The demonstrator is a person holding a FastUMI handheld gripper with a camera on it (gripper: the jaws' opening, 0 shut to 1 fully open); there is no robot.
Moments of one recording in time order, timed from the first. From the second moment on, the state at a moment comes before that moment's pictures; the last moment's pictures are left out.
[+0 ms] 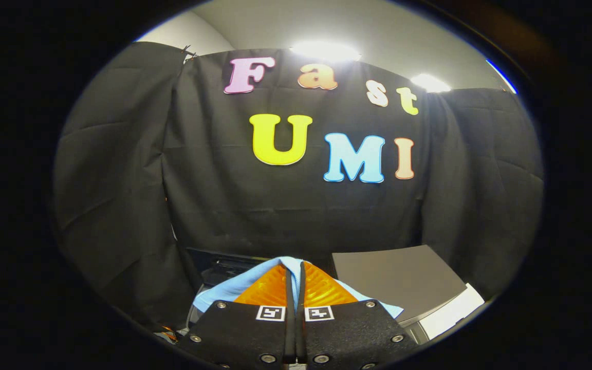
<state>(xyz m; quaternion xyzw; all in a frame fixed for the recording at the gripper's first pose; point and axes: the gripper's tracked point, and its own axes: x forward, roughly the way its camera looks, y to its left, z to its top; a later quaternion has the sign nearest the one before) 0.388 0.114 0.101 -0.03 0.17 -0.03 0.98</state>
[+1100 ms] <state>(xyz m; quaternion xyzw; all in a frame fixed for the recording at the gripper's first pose) 0.433 0.237 -0.108 -0.02 0.30 -0.01 0.95</state>
